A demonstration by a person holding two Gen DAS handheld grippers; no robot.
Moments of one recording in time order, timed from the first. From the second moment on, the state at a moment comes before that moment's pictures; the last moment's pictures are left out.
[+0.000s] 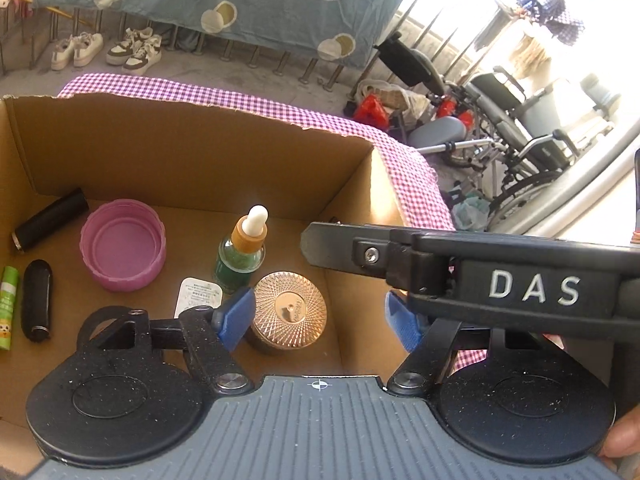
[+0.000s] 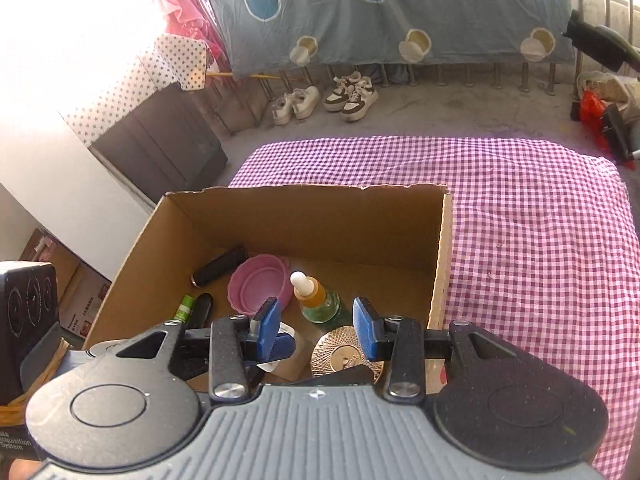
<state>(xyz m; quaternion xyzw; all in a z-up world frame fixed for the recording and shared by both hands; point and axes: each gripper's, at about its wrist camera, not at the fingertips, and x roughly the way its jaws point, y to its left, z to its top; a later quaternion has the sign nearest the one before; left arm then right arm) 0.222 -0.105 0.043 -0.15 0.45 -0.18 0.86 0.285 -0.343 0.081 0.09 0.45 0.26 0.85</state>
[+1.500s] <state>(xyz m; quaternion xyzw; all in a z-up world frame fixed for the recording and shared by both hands) 0.052 0.048 0.036 -0.07 0.33 -0.09 0.94 0.116 -0.270 0.051 0.26 0.45 0.33 0.79</state>
